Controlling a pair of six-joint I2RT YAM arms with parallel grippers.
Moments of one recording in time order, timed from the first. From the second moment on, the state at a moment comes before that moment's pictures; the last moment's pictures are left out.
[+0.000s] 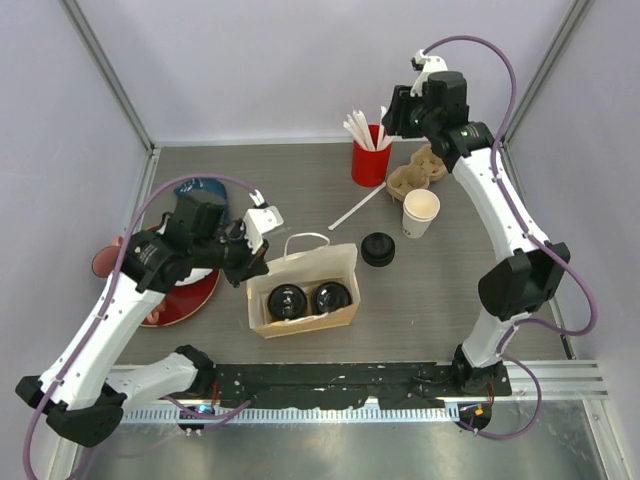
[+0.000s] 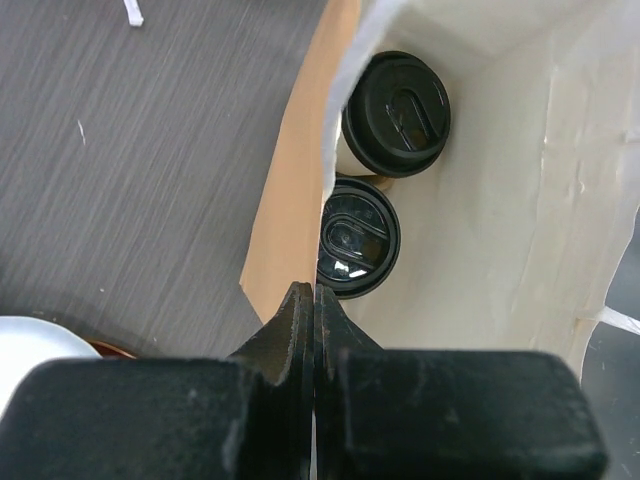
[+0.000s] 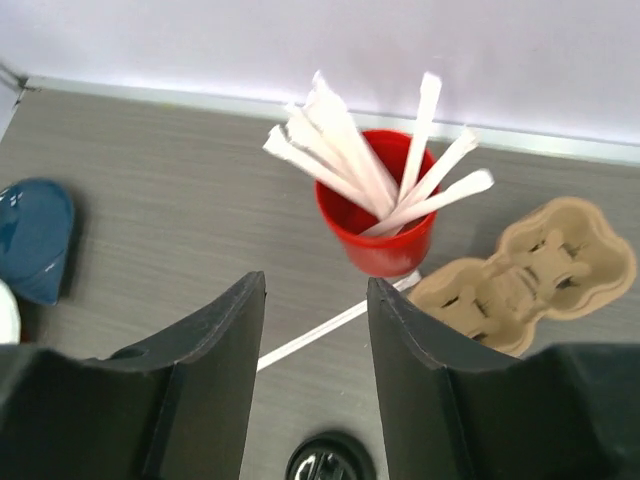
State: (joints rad) left arm -0.59 1.01 1.34 -1.11 0.41 0.33; right arm 0.28 1.73 1.86 -0.50 -0.06 0.18
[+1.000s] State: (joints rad) left arm -0.54 1.09 1.39 -1.10 0.43 0.26; right arm 0.14 2.17 2.15 -0.43 -0.01 0.49
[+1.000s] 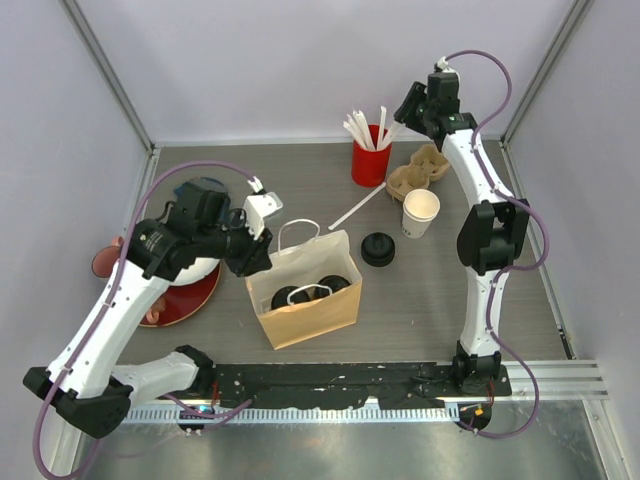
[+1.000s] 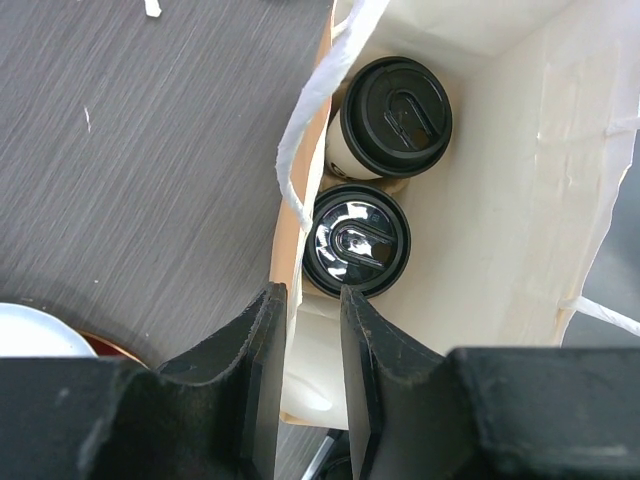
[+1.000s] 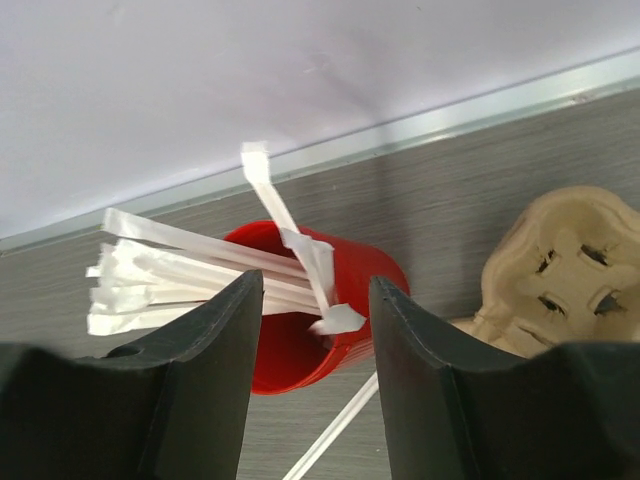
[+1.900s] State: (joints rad) left arm -0.54 1.06 1.39 -1.10 0.39 0.24; right arm 0.15 2.19 2.15 -0.49 -0.01 0.47
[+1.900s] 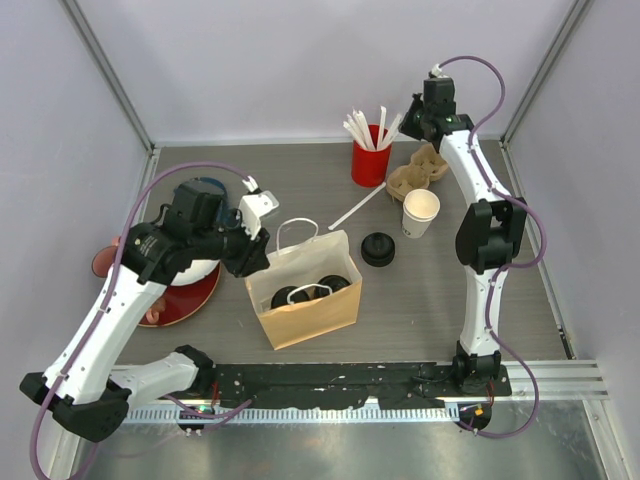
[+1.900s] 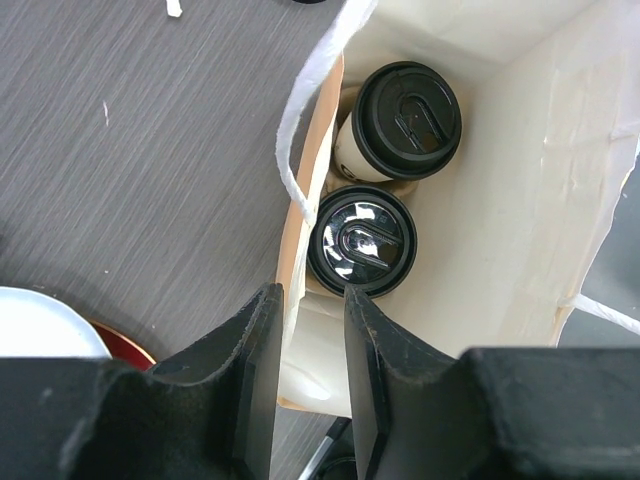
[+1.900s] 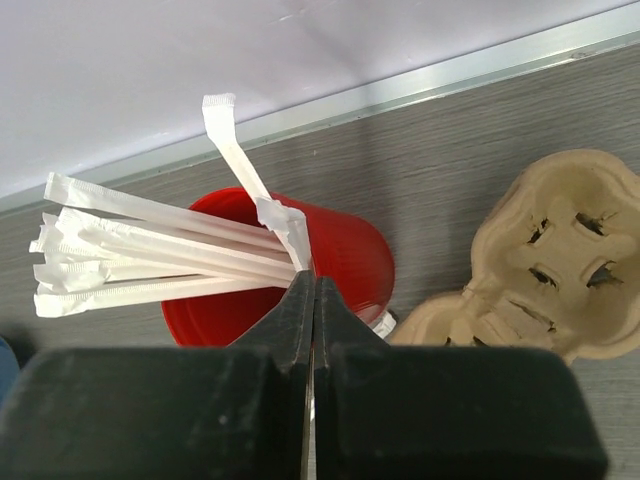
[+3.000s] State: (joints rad) left arm -0.54 1.06 1.41 -1.05 0.37 0.21; right arm 0.21 1.29 2.12 -0.85 -0.56 0.21
